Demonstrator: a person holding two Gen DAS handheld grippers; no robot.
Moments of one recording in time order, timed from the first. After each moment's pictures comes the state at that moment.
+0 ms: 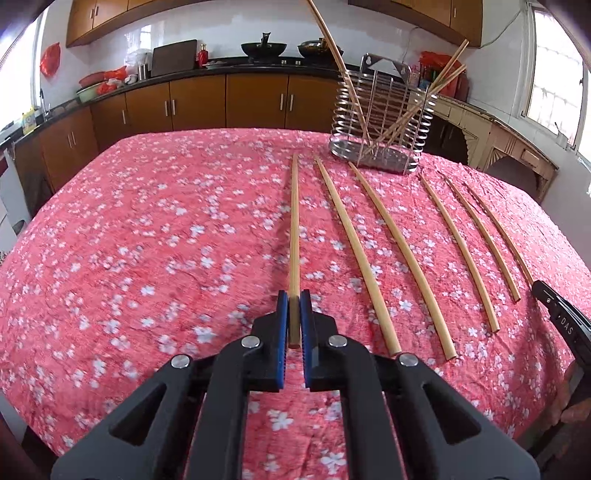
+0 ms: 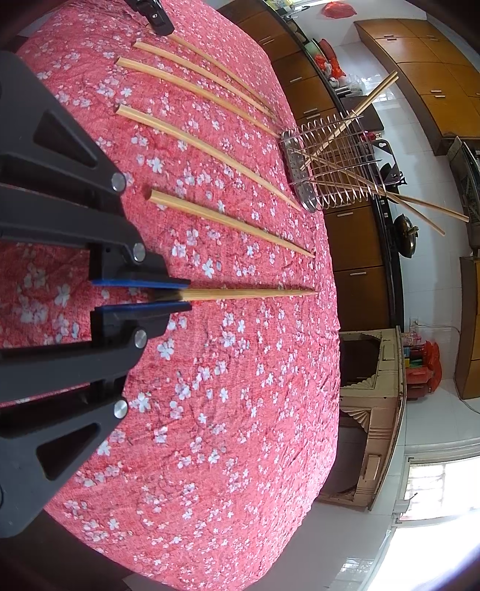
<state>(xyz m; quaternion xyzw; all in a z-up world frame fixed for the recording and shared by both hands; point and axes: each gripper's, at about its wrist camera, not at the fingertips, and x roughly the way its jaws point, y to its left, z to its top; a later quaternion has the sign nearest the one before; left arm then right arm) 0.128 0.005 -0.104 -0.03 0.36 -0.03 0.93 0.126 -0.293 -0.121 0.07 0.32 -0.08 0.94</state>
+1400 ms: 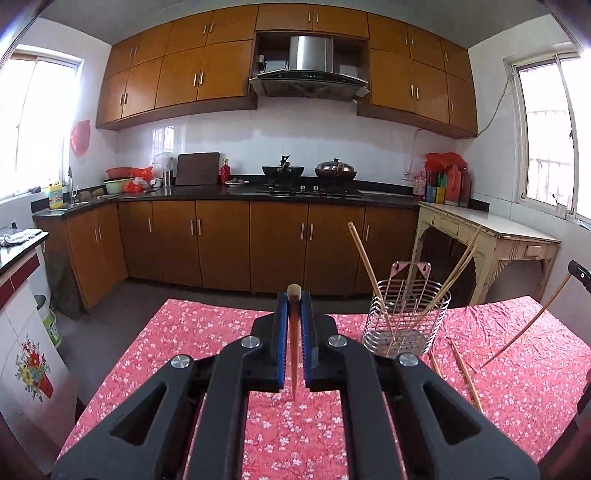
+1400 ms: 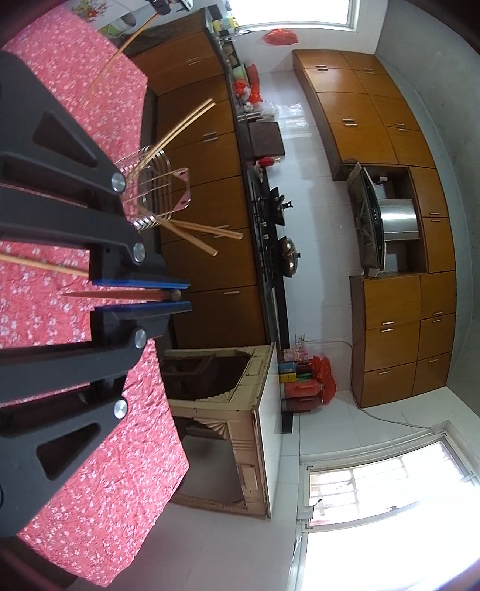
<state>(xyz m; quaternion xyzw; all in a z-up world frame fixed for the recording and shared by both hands) 0.155 0.062 0.074 -0.02 0.15 0.00 0.99 0.161 -0.327 0.087 0.06 0.11 -0.04 0.99</state>
